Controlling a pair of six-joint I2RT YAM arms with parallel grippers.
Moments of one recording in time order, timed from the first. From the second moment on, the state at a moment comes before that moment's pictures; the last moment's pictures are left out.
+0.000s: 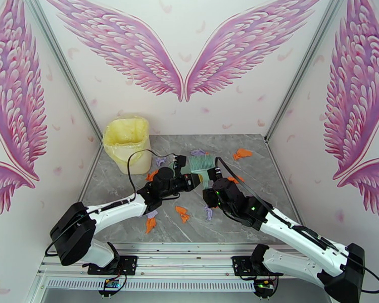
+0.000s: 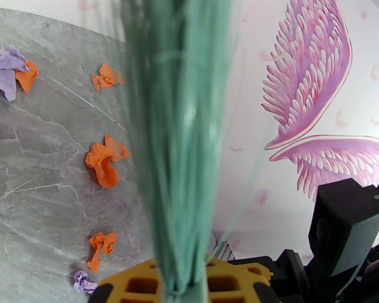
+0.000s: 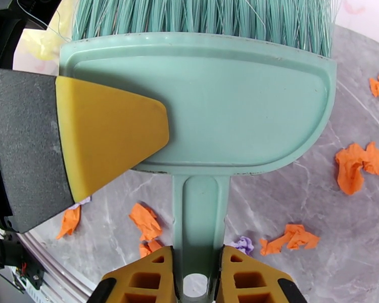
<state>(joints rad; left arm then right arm) -0.82 1.49 0.88 0.42 0.27 -0.93 0.83 1.02 0.87 -0.56 0.23 0.48</state>
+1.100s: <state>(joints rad) -0.72 0.98 0.47 0.74 0.16 -1.05 0.83 1.00 0.39 0.75 -0.14 0.90</state>
